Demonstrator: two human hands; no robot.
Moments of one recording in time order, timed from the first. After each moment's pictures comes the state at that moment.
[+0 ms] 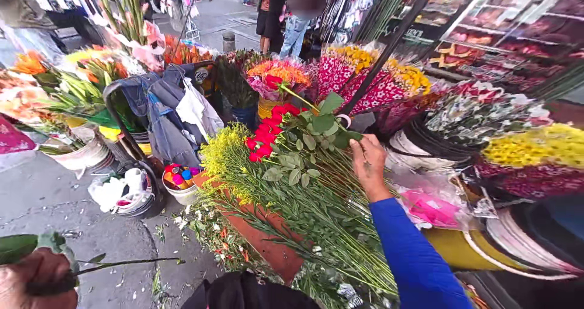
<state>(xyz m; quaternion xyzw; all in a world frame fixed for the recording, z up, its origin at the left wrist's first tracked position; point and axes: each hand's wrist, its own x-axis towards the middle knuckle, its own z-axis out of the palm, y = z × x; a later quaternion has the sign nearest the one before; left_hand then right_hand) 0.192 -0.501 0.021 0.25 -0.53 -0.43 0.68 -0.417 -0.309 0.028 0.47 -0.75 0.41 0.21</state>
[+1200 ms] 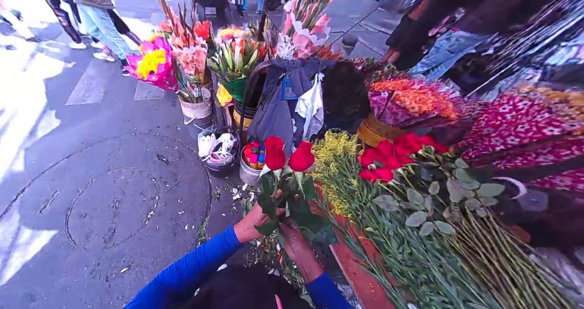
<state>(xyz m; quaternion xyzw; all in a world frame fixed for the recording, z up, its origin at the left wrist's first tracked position) 0.182 -0.480 -0.055 0.18 -0.71 -0.52 0.44 0.029 -0.408 -0.137 0.20 -0.50 0.64 -0.54</state>
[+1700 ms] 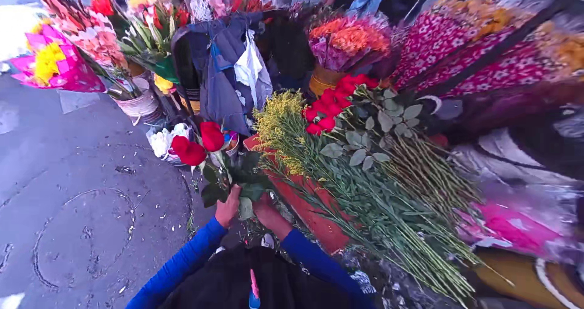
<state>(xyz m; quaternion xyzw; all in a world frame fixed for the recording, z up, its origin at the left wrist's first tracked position) 0.098 -0.458 -0.083 0.39 -0.54 -0.57 0.48 -0.016 -0.407 -0.119 0.31 -0.53 0.57 -0.54</state>
